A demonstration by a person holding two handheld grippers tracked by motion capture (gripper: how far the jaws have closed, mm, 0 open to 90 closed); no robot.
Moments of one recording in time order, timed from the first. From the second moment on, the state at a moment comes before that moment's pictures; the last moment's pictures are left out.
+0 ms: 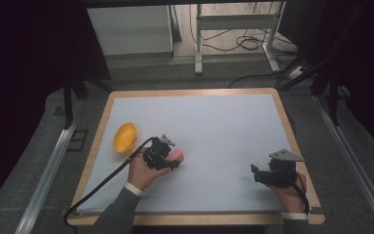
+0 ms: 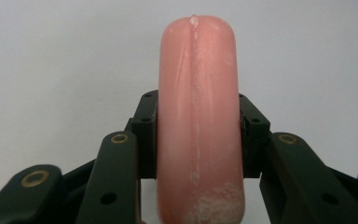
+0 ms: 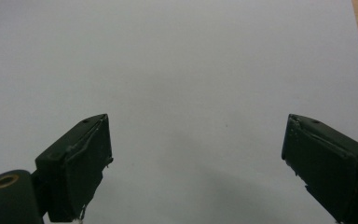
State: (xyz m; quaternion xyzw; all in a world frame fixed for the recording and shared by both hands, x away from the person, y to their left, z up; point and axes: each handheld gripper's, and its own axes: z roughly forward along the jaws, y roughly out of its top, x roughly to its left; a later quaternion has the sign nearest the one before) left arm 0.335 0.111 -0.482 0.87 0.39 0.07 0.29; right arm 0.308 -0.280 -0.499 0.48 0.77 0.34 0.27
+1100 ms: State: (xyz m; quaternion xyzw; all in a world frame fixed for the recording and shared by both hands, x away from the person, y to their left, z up) left arm 0.340 0.147 -0.464 0.85 0.42 0.09 0.31; right arm 0.308 -0.281 -0.499 0.48 0.77 0.34 0.27
